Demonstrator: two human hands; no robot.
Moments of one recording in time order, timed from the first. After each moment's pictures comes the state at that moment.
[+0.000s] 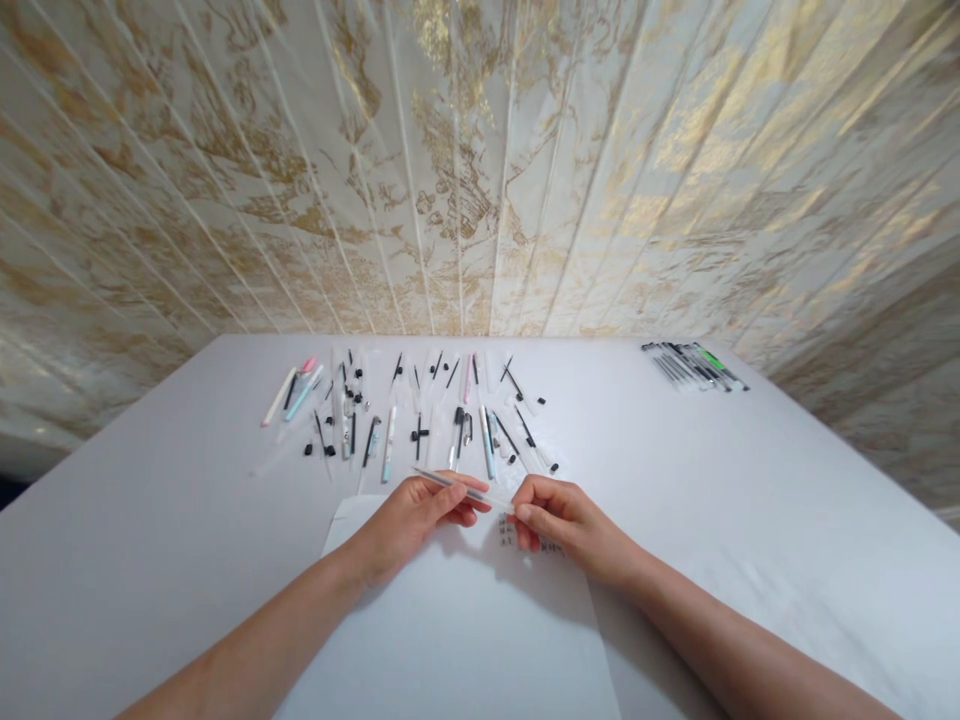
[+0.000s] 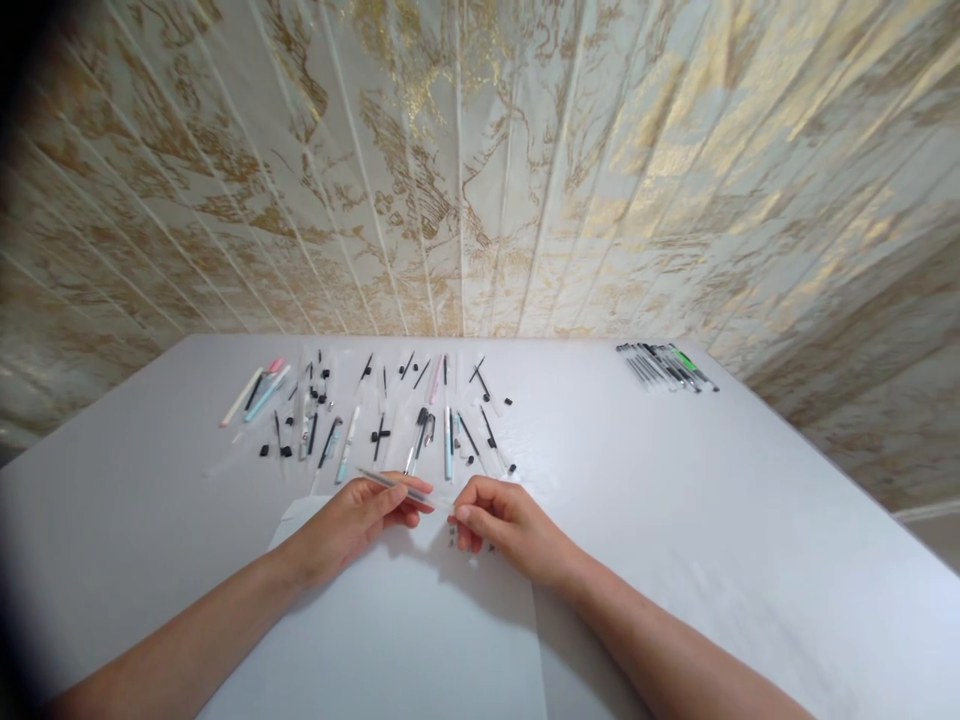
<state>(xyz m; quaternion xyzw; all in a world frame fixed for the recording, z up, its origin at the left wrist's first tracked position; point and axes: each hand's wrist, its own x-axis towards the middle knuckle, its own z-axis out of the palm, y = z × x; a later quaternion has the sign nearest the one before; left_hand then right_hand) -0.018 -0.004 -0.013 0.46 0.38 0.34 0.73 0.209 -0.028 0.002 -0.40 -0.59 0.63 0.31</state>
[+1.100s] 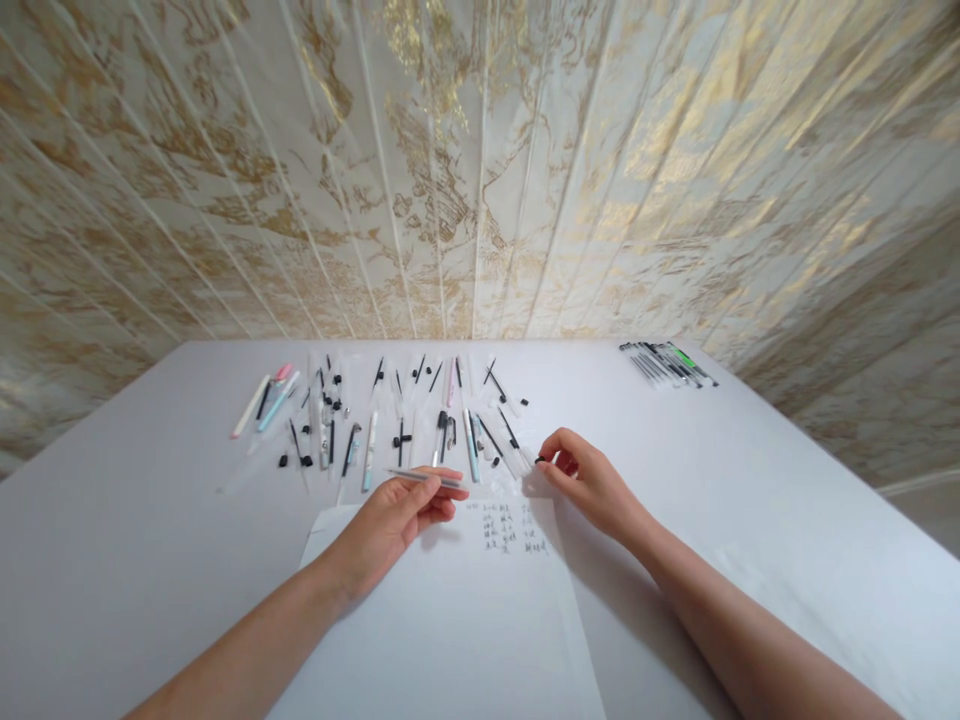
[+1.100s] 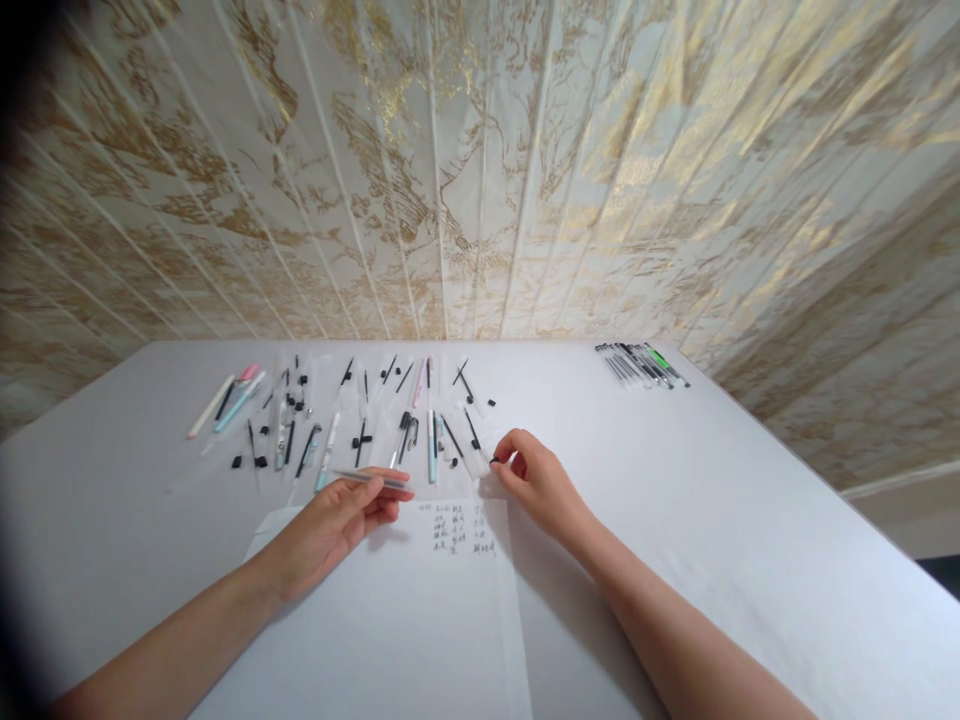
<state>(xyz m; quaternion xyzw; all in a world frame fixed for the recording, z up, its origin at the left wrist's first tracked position) -0.017 -0.001 -0.012 0.38 0.38 0.38 0.76 0.251 -0.004 0.003 -0.59 -0.67 0.32 0.32</state>
